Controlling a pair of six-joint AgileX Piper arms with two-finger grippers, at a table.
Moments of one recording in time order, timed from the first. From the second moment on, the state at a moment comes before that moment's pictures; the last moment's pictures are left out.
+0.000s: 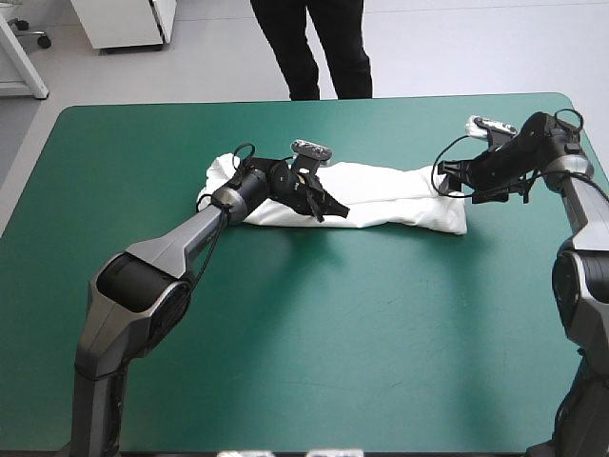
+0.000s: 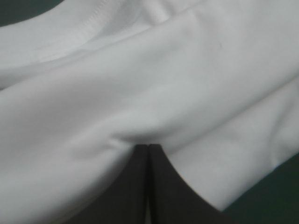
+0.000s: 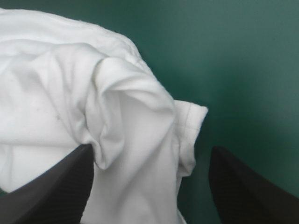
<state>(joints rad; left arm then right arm) -0.52 2.17 -1.79 -0.30 0.67 0.21 -0.07 2.01 -1.71 0.41 1.04 -0.16</state>
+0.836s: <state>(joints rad) -0.52 2.17 -1.79 -0.30 0.69 0.21 -0.07 2.13 -1.74 0.68 1.09 -0.30</state>
